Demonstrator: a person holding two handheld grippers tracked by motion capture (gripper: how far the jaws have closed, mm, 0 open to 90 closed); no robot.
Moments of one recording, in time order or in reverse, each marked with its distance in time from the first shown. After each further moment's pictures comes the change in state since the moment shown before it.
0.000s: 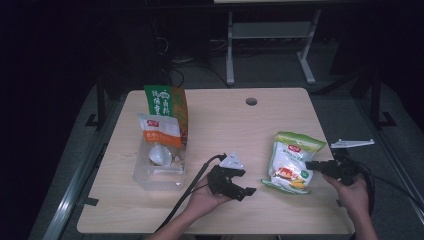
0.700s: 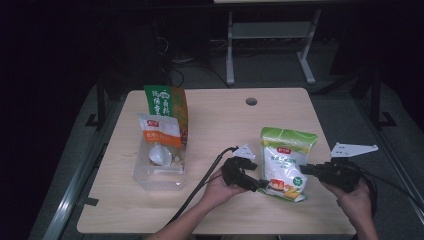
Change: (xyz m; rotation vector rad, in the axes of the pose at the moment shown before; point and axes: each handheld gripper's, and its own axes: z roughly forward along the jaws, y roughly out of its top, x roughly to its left) left arm 0.016 0.022 0.040 -0.024 -0.061 -0.072; right arm 0.048 0.003 -0.022 -0.083 0.095 -0.250
